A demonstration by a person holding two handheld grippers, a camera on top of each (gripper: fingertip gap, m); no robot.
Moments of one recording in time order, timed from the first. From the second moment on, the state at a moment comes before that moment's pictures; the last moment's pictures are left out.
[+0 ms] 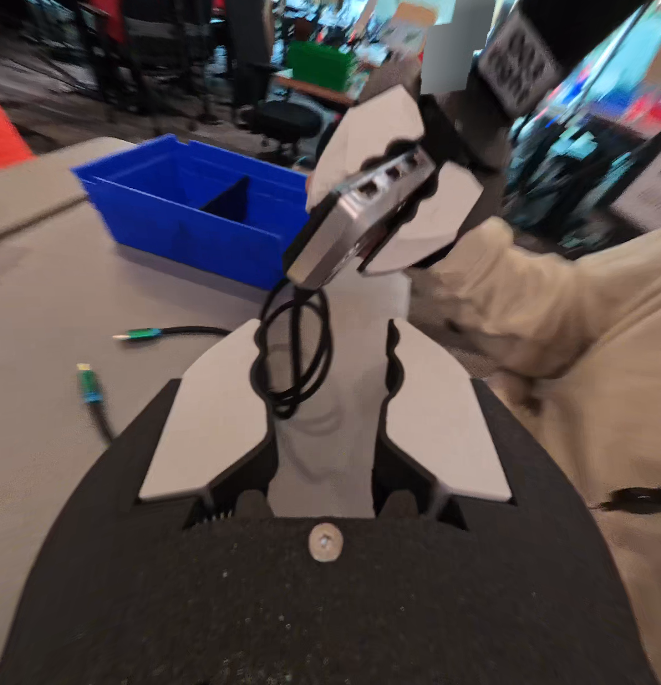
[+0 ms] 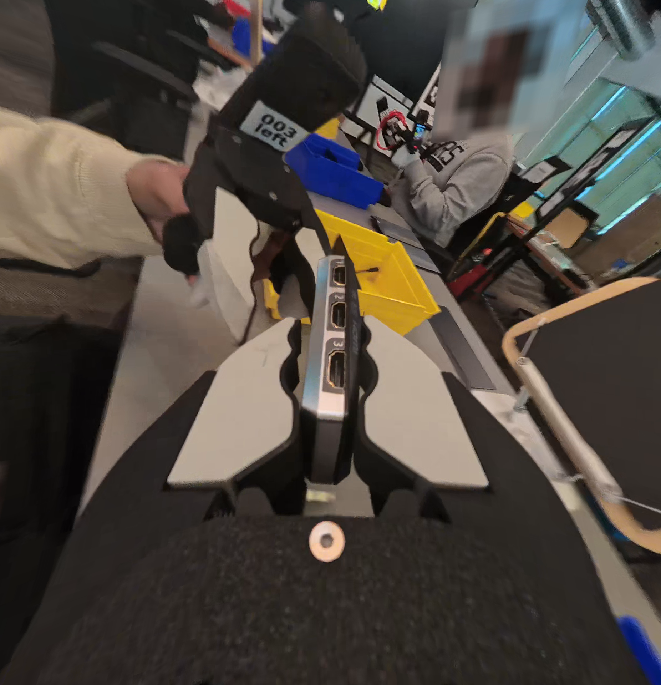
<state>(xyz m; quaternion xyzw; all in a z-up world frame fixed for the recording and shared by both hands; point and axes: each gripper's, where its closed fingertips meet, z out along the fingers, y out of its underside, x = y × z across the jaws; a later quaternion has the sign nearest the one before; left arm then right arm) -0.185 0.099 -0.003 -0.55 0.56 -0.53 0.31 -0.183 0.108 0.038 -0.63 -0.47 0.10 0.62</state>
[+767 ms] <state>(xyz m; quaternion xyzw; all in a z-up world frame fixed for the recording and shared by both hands) -0.204 0.113 -0.008 -0.54 0.41 -0.72 0.12 -0.207 0.120 -0.010 -0.57 -0.53 -0.10 0.62</state>
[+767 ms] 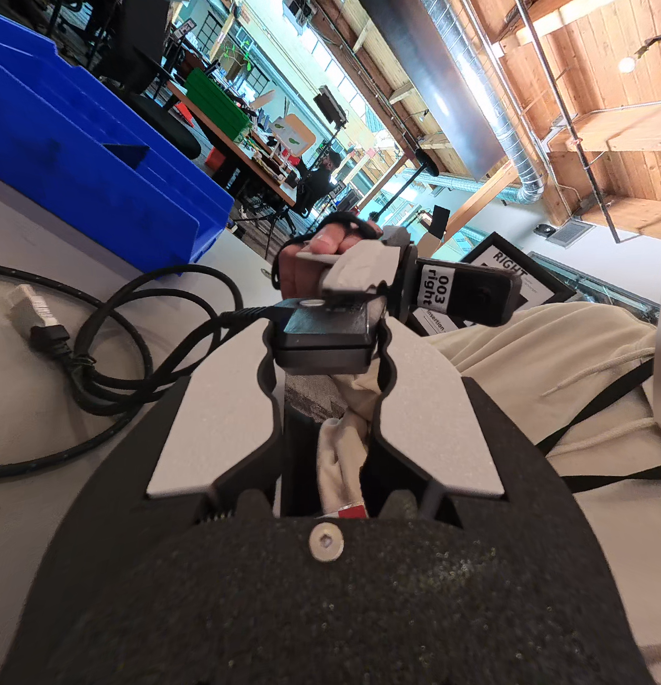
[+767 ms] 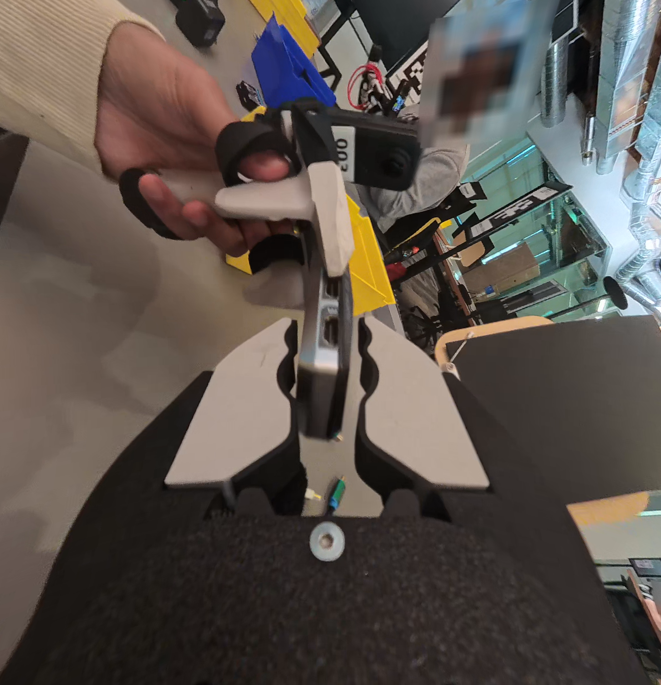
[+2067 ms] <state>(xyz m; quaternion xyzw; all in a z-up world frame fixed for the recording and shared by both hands) -0.143 0.213 -0.132 -0.75 0.46 -0.40 0.26 -0.108 0.071 -0.031 -0.61 -0.38 -0.10 0.69</state>
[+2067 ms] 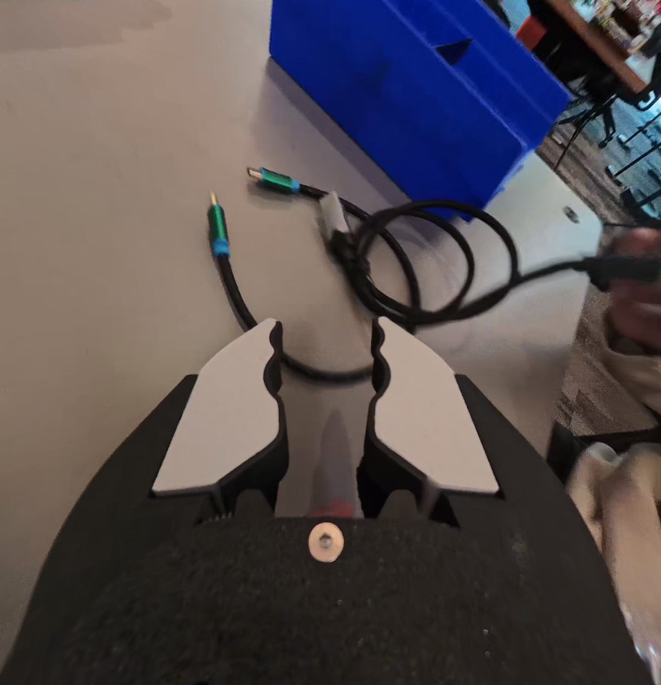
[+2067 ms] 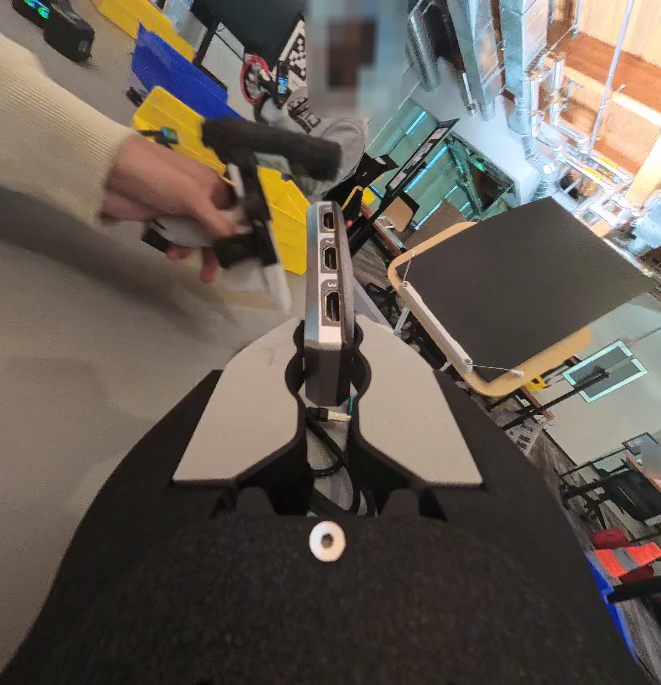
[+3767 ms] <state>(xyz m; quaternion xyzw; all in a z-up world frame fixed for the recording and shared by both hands) -0.269 0.240 0.012 -0.58 0.58 0.12 0.55 -0.078 0.062 0.075 -0.54 -0.29 -0.13 0.78</state>
